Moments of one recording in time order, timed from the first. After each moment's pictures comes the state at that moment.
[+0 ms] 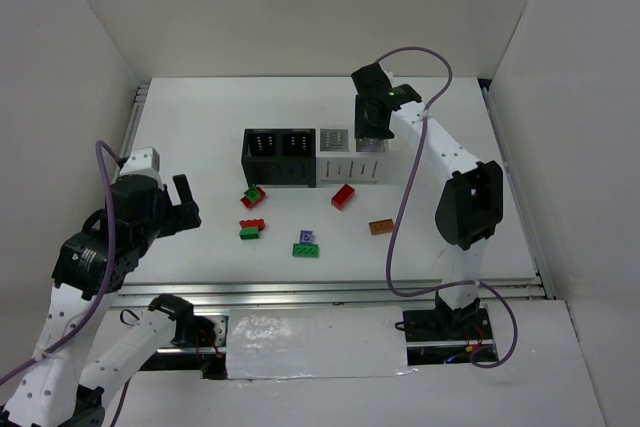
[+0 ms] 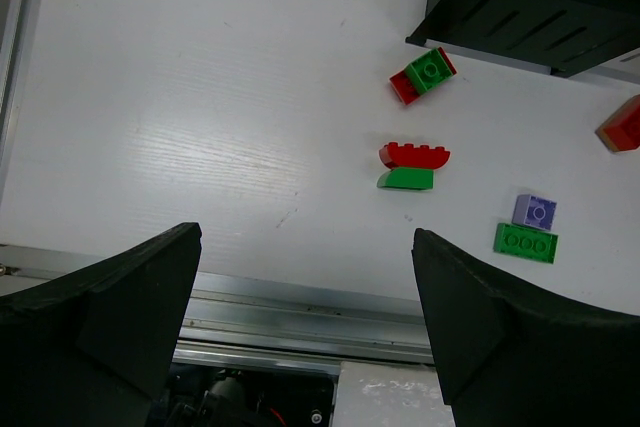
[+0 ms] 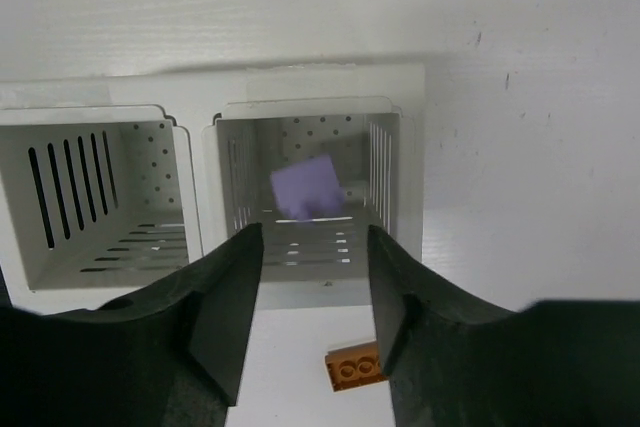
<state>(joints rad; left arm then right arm) -0.32 0.70 1.12 -1.11 -0.33 -0.42 0.42 1.92 1.82 -0.88 0.32 0.40</state>
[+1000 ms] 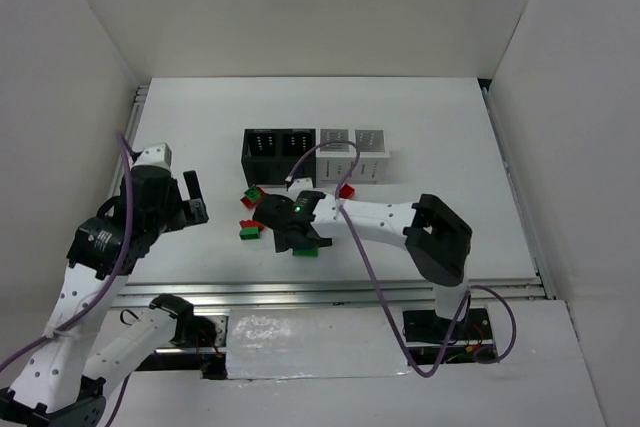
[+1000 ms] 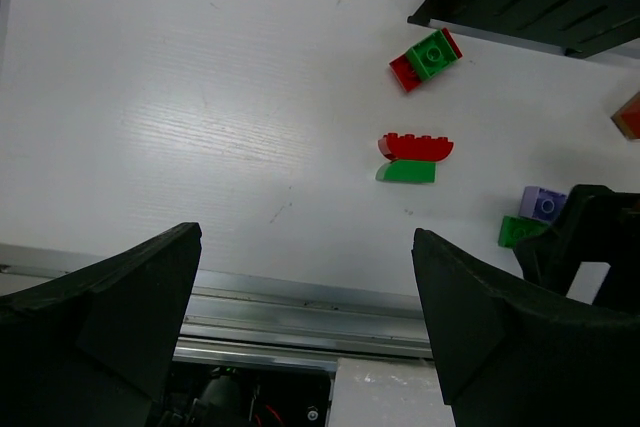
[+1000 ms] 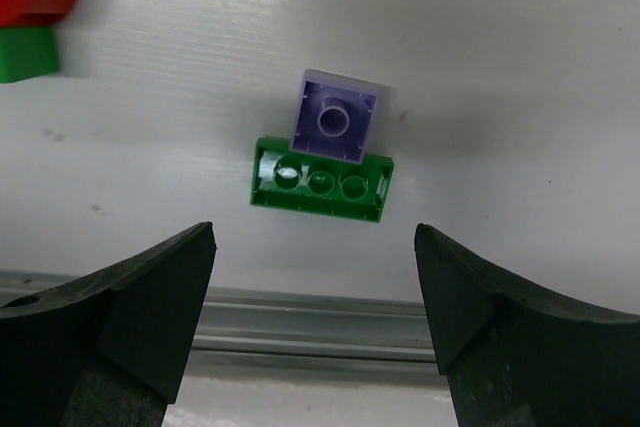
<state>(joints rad) -0.32 0.77 1.11 -1.08 -0.31 -0.43 1.13 1.86 1.43 -0.87 0.41 0.99</state>
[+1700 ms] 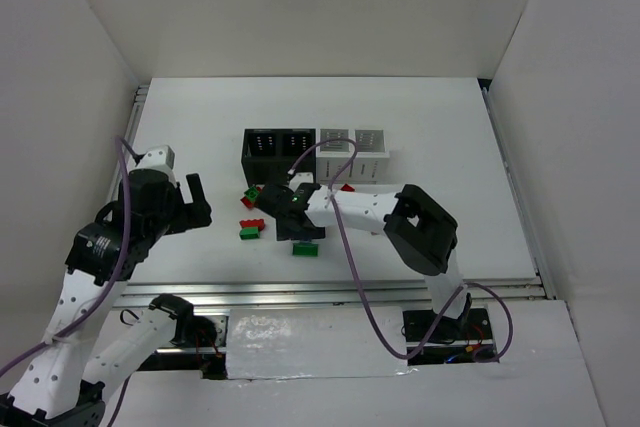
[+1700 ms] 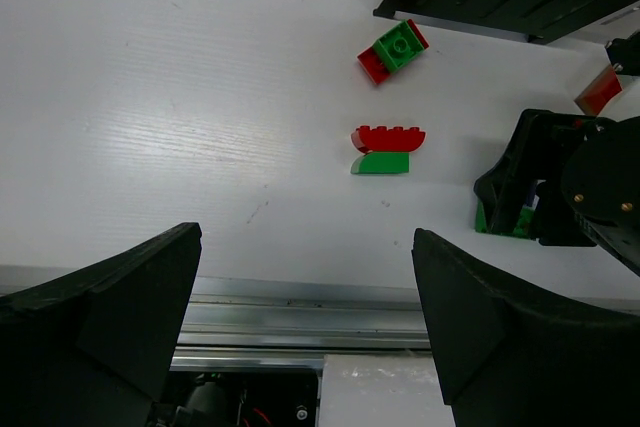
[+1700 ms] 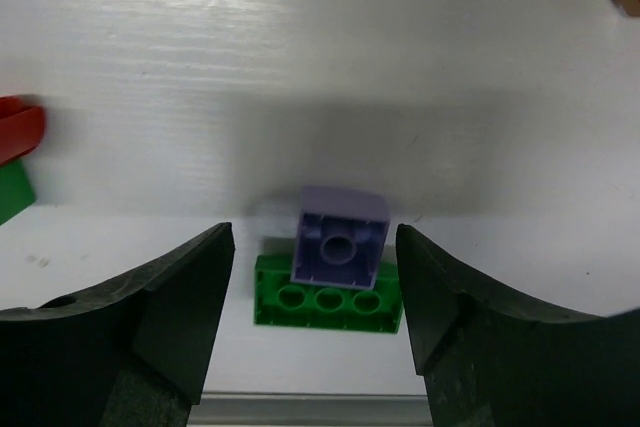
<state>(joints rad) -0.32 0.74 1.07 -1.05 -0.24 -0.42 1.05 1.99 1.45 -0.76 0.39 0.98</state>
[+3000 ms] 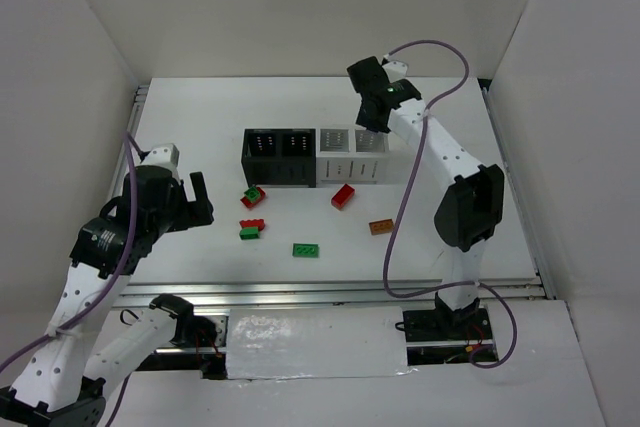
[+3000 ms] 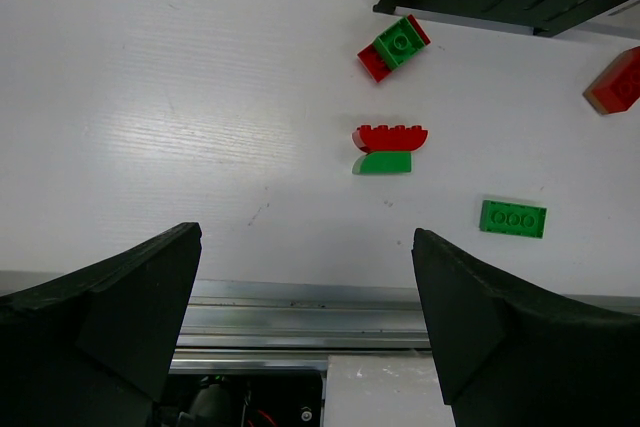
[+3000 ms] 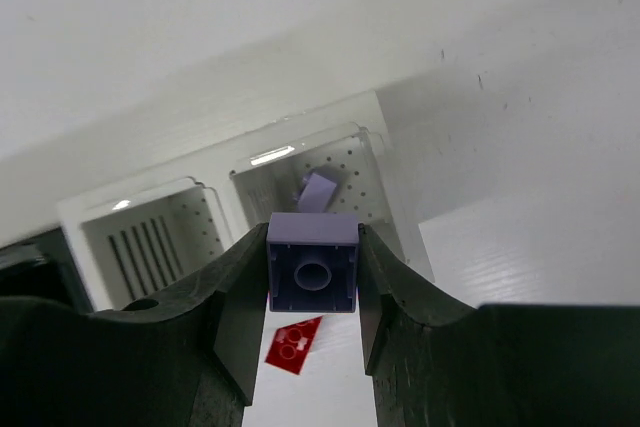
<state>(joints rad) -0.32 0.76 1.07 -1.04 -0.23 -0.40 0.45 1.89 1.90 -0.91 0.51 0.67</state>
